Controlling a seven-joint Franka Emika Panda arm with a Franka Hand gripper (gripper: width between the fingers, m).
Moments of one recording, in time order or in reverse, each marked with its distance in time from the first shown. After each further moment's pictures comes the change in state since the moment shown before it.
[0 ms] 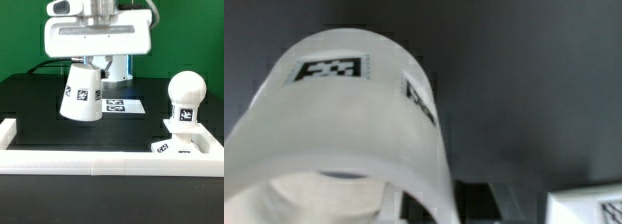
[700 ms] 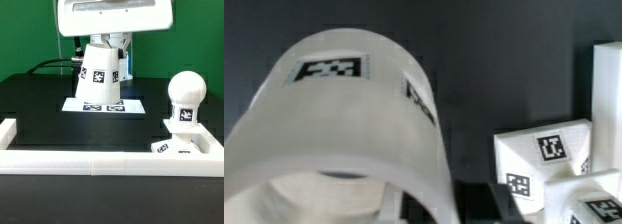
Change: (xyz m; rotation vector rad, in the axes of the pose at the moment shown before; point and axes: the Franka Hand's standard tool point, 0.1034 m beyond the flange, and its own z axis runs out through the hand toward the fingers) arm 0.017 -0.020 -0.024 0.018 0.002 0.032
